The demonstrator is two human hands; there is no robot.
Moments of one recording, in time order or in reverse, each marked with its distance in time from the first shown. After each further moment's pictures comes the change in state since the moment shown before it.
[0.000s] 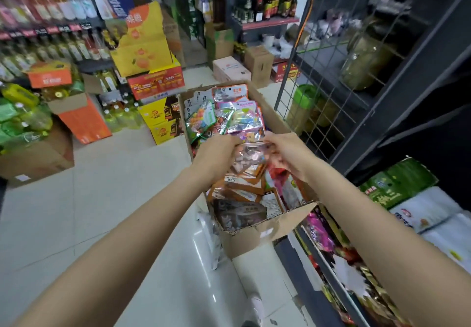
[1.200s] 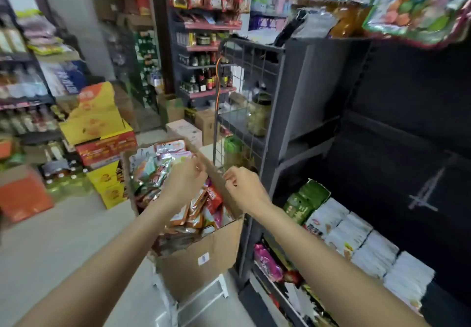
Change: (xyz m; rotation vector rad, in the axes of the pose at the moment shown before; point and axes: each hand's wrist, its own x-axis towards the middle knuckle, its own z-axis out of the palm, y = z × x) left_hand -0.028 0.116 -0.039 -0.365 0.187 -0.062; right_hand -0.127 -0.007 -0.060 -0.876 0.374 -0.485
